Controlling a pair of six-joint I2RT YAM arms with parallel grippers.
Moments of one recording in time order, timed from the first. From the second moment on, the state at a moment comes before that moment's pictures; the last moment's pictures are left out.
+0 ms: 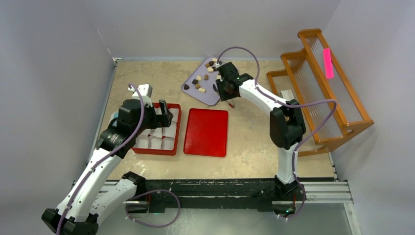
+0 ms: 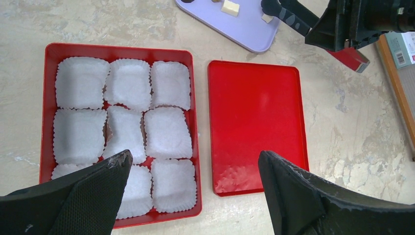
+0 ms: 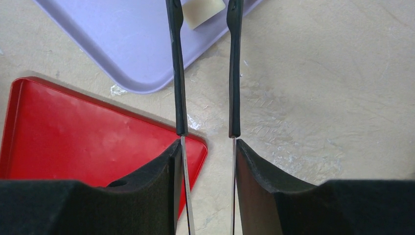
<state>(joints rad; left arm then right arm) -0.40 0.81 0.92 -0.61 -0.09 -0.37 0.52 2.00 1.67 -0.64 0.16 0.16</state>
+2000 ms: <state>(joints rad) -0.39 0.71 0.92 -0.62 -0.28 -0.38 0.57 1.95 1.76 -0.73 0.06 0.15</state>
